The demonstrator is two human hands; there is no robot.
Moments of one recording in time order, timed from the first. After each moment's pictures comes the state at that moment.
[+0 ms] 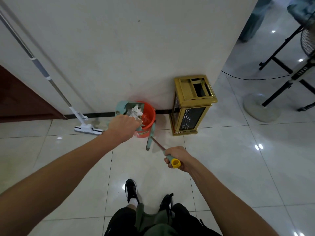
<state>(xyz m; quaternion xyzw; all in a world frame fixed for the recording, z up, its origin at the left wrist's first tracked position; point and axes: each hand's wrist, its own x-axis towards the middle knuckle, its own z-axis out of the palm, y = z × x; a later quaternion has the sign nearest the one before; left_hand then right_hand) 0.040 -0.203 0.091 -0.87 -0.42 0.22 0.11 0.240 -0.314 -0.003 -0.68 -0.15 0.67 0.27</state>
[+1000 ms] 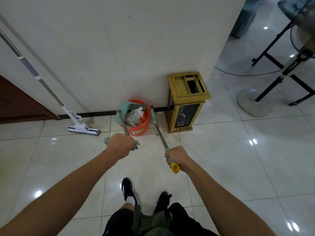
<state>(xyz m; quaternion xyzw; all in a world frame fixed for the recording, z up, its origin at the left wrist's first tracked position) 0.043 -0.247 0.037 -0.85 -0.44 0.28 0.03 0.256 -0.333 -0.023 -0.74 -0.19 0.59 0.25</state>
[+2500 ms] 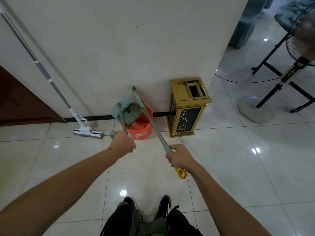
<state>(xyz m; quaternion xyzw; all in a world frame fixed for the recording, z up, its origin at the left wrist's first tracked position) 0.018 -0.257 0.012 -0.85 -0.36 0.34 0.17 0.246 -0.365 0.005 -0.74 -0.36 0.52 0.21</state>
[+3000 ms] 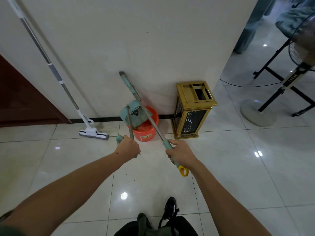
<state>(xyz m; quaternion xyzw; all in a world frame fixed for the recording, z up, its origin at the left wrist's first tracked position) -0.029 -0.272 0.012 -0.85 -0.31 0.38 0.21 0.190 -0.360 0.033 -0.71 -0.39 0.51 0.28</state>
